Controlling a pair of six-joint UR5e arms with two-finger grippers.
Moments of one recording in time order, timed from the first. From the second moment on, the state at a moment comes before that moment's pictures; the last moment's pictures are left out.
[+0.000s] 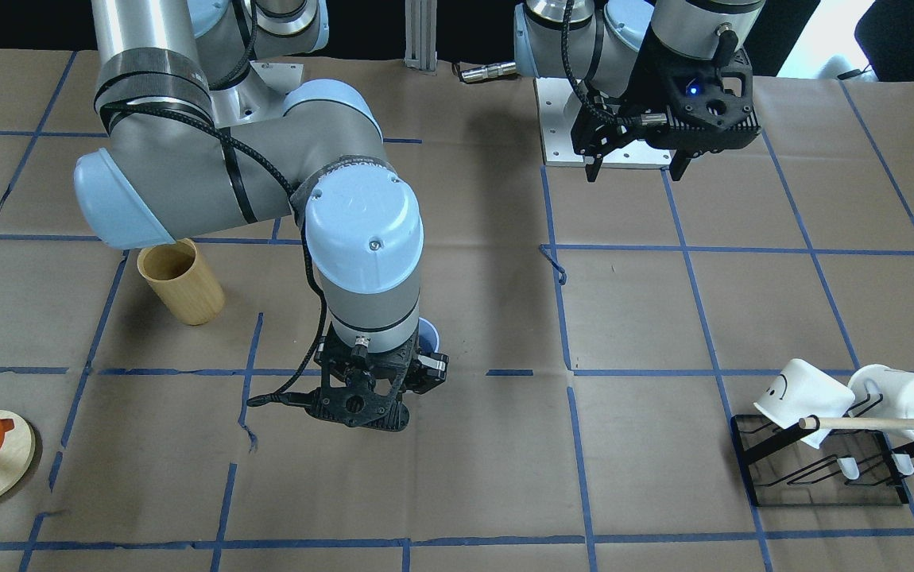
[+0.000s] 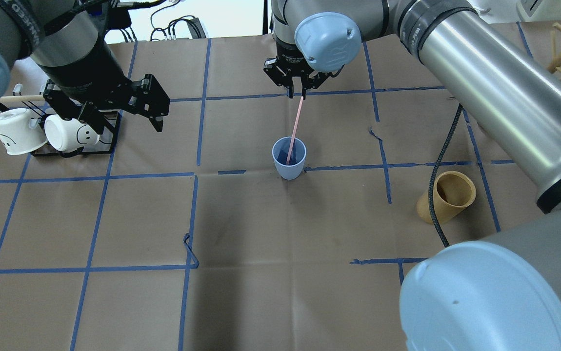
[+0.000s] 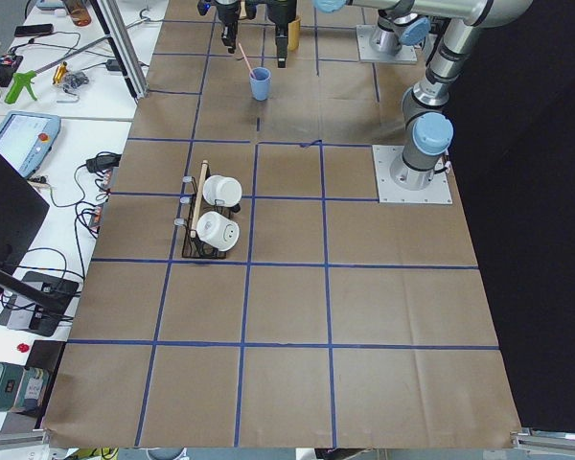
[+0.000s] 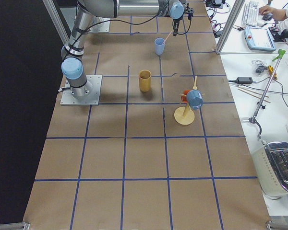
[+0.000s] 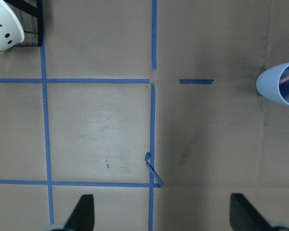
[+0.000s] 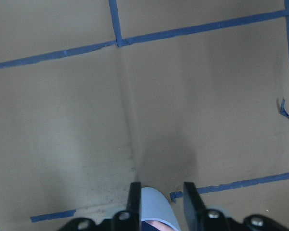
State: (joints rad) left arm -1.60 -1.52 -1.56 -1.64 1.60 -0.05; right arm 1.88 -1.02 1.18 -1.78 -1.59 0.48
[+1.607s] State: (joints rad) left arm -1.60 -1.52 -1.55 -1.64 1.60 -0.05; right arm 1.57 -1.47 1.38 -1.36 -1.59 0.24
